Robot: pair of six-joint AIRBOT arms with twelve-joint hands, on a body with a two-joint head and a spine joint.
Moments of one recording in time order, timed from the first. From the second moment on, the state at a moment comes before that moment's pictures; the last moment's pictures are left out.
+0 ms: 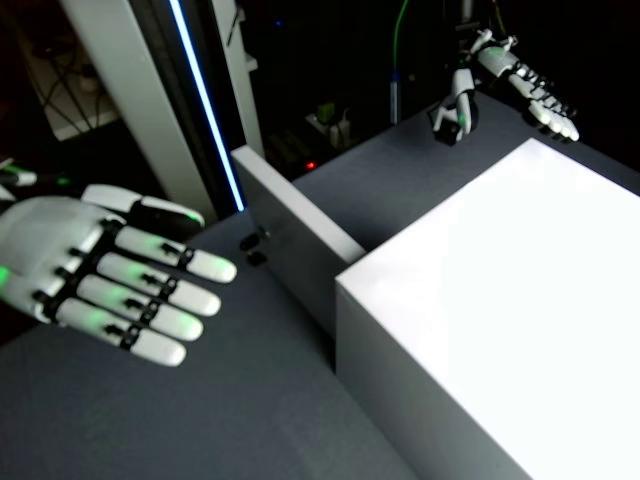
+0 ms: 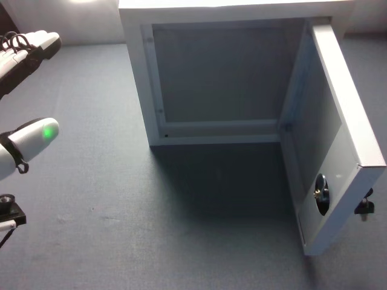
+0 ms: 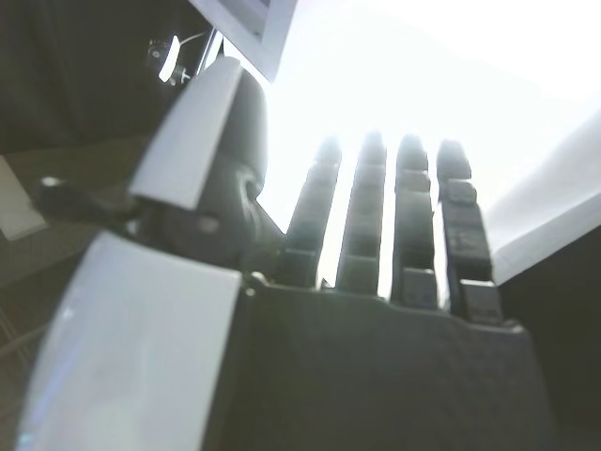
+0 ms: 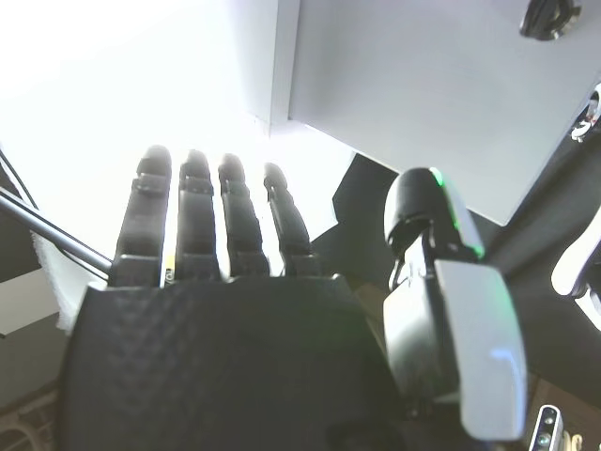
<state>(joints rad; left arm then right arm) 1.14 -0.89 1.10 -0.20 -1.50 0.47 -1.30 -0.69 0.82 0.30 1.51 -0.76</state>
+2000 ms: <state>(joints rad) 1.15 -0.89 1.10 -0.23 -1.52 0.47 -0.94 -0.87 0.93 -0.18 1.13 -0.65</state>
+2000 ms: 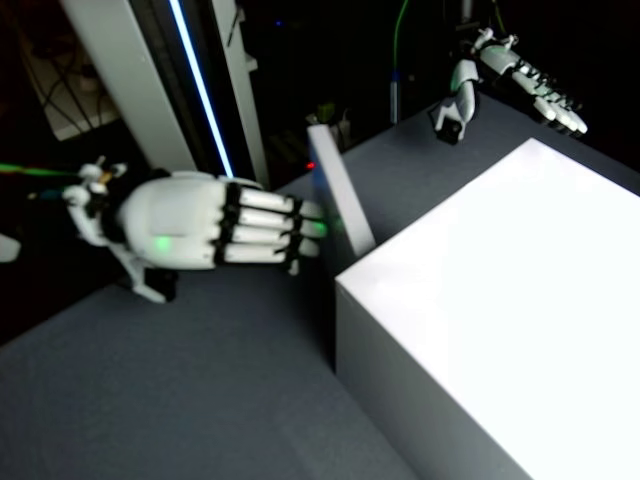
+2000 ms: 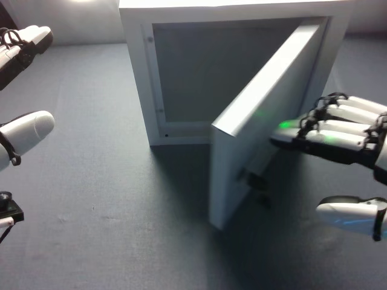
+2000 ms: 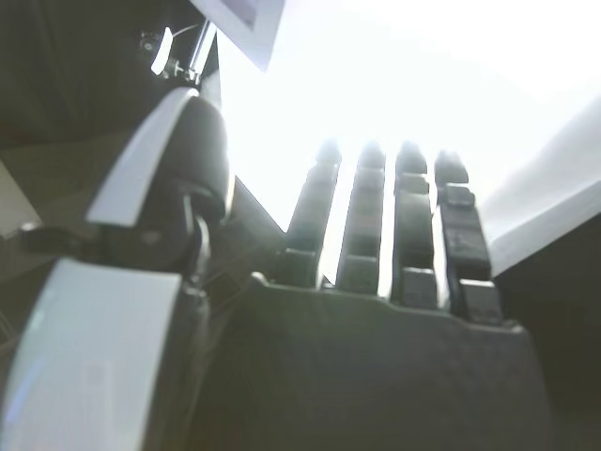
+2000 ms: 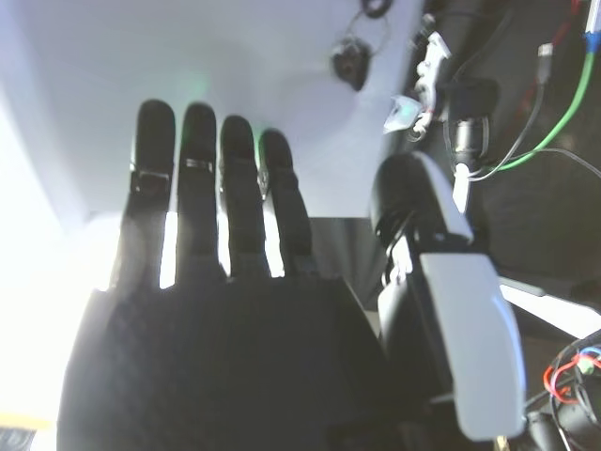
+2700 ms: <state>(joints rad) 1.18 -0.88 1.10 -0.25 -1.56 0.47 -0.75 -1.03 1.02 -0.26 0.99 -0.63</state>
